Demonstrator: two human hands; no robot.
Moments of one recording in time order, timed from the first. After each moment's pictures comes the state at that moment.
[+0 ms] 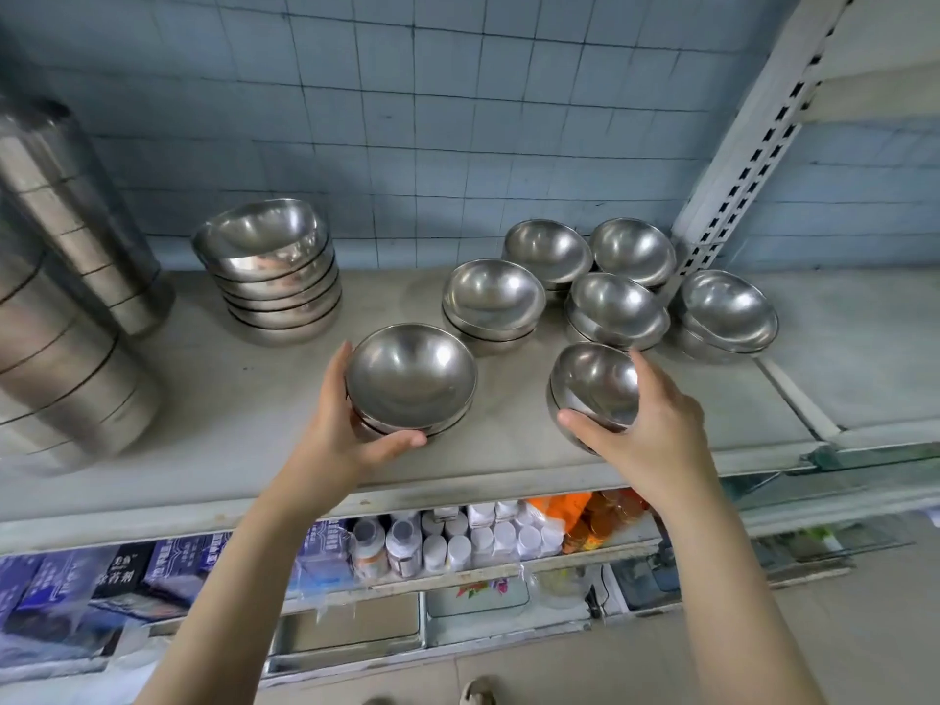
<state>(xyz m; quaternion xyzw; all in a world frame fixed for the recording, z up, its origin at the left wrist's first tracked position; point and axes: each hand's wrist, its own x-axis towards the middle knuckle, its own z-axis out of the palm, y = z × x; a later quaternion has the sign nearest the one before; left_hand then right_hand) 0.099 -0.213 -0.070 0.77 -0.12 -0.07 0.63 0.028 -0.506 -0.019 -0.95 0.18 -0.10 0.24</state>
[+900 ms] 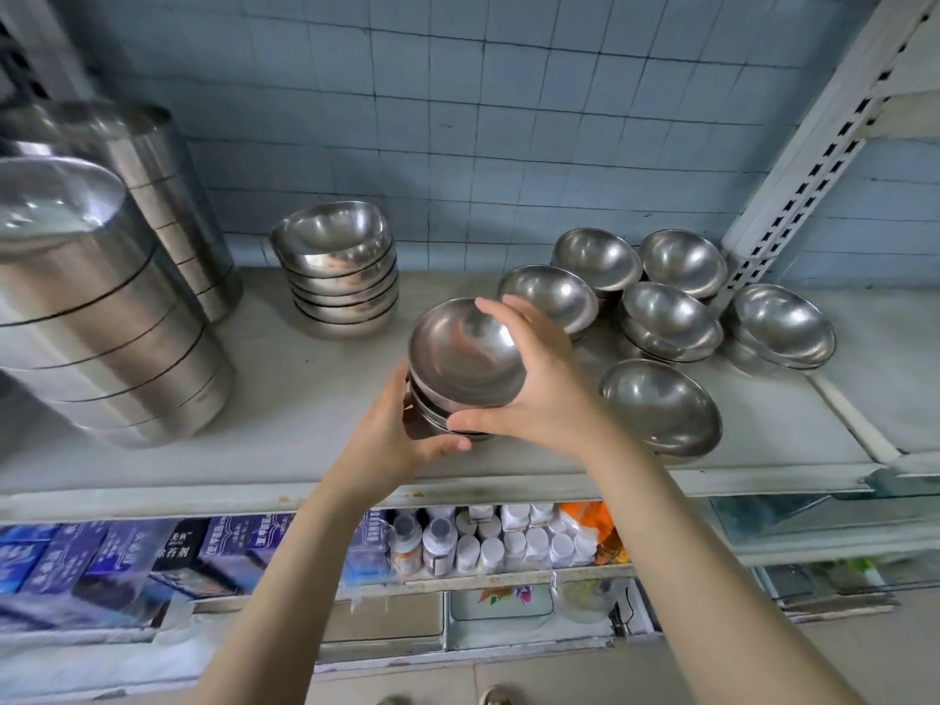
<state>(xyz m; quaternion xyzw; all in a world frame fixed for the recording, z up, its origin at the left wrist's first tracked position) 0.100 -0.202 -0.074 0.78 -0.15 -0.07 0.60 0.087 -0.395 0.003 -0.91 -0.13 -0.06 0.38</state>
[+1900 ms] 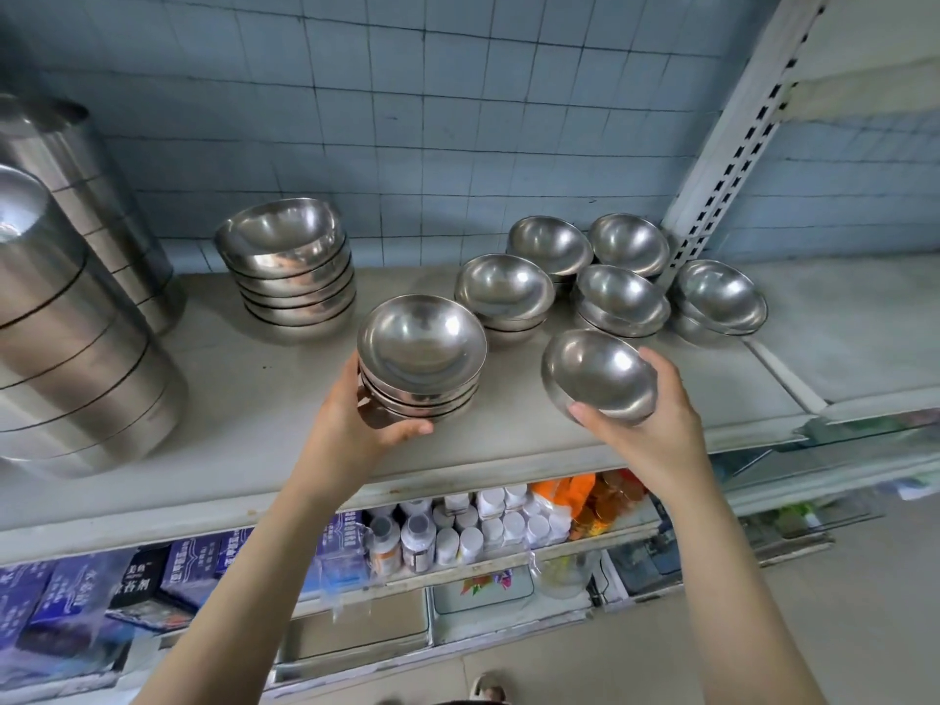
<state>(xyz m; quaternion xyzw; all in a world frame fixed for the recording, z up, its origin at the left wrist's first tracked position) 0.106 -0.195 -0.072 0.80 -0.12 -0.03 0.59 0.012 -0.483 -0.034 -0.86 0.19 -0.17 0.44</state>
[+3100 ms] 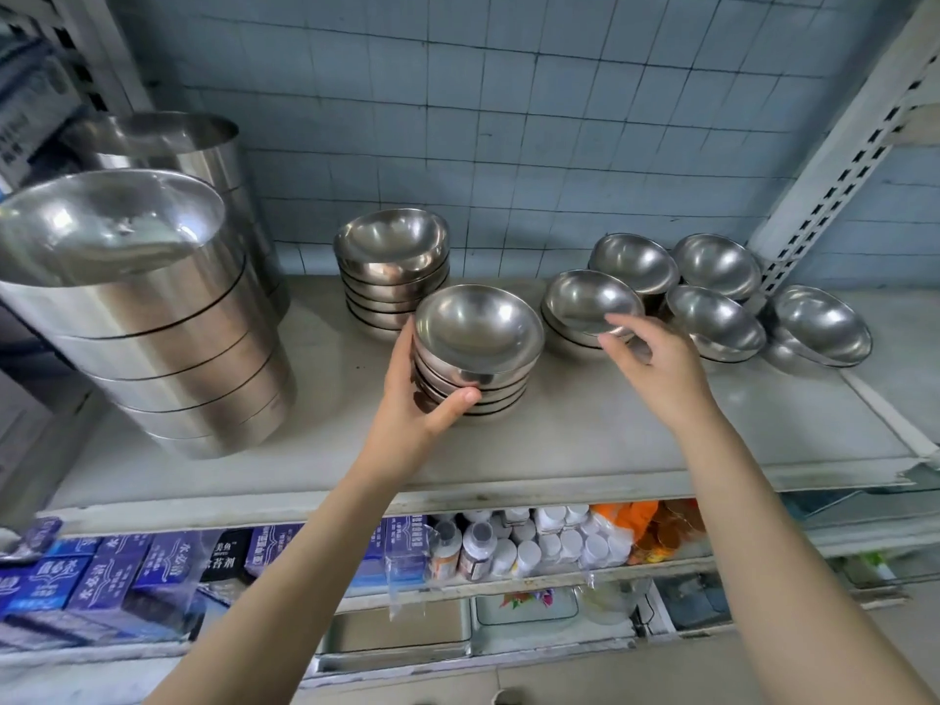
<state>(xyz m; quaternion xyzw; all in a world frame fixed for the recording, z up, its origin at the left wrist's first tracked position) 0.121 -0.165 -0.063 0.71 -0.16 0.02 0.69 0.129 -0.456 -0.039 -0.91 0.01 -0.22 0.36</state>
